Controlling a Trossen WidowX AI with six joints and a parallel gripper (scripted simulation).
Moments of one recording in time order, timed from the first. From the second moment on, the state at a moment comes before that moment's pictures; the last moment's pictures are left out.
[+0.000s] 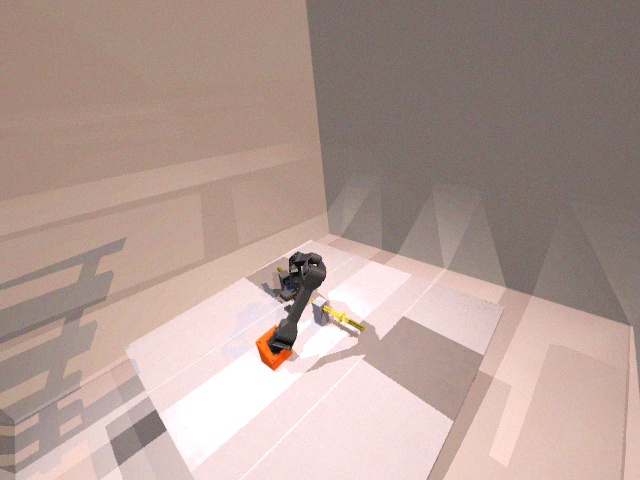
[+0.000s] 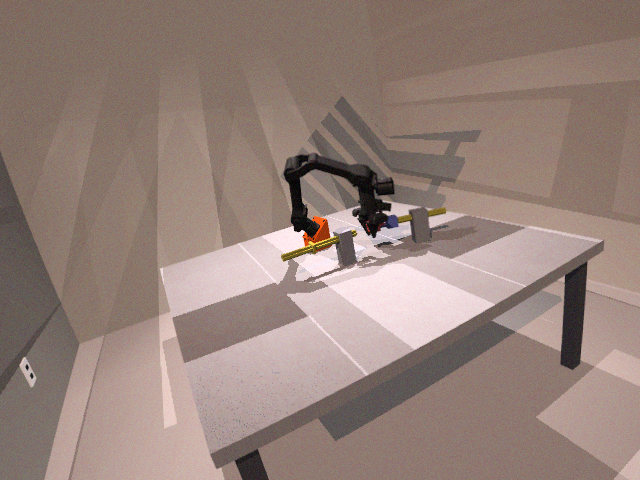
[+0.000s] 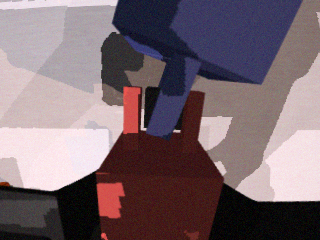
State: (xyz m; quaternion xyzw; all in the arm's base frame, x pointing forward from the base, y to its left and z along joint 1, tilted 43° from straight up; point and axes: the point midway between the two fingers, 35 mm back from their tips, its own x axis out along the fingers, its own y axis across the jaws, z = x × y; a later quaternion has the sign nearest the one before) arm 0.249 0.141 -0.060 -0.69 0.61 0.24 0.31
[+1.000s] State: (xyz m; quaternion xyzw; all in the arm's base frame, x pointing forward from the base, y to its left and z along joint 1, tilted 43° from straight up) arm 0.254 0.141 -0.061 -0.70 0.59 0.28 0.28
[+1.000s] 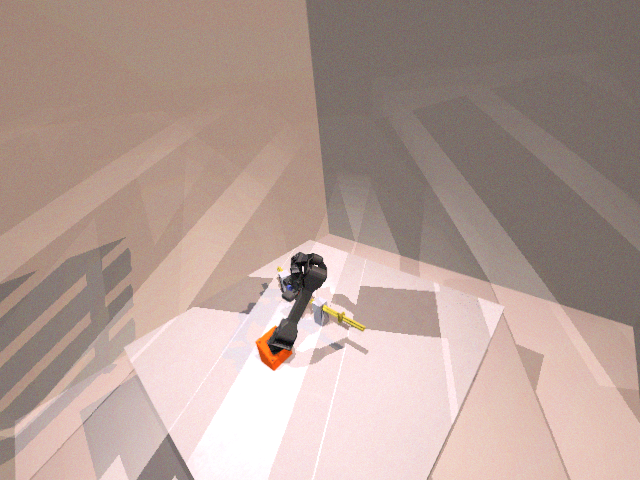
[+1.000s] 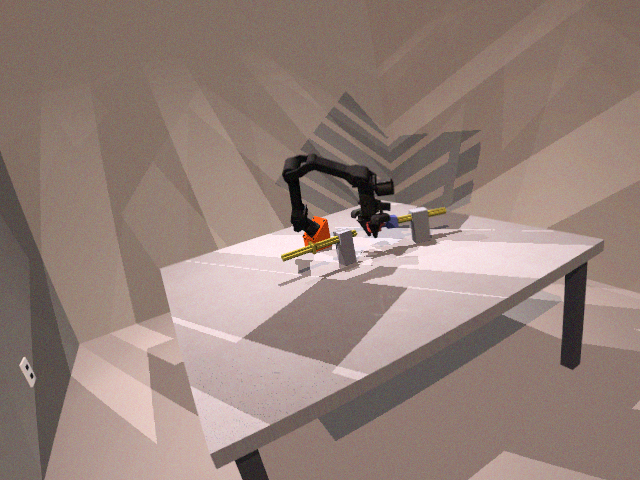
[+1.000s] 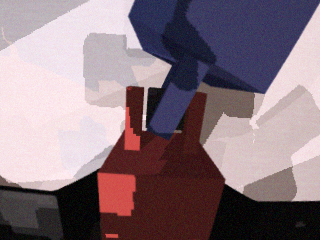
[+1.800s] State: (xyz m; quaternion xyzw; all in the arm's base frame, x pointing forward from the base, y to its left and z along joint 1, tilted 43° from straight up) arm 0.254 0.141 -0.061 -0.70 0.59 0.28 0.28
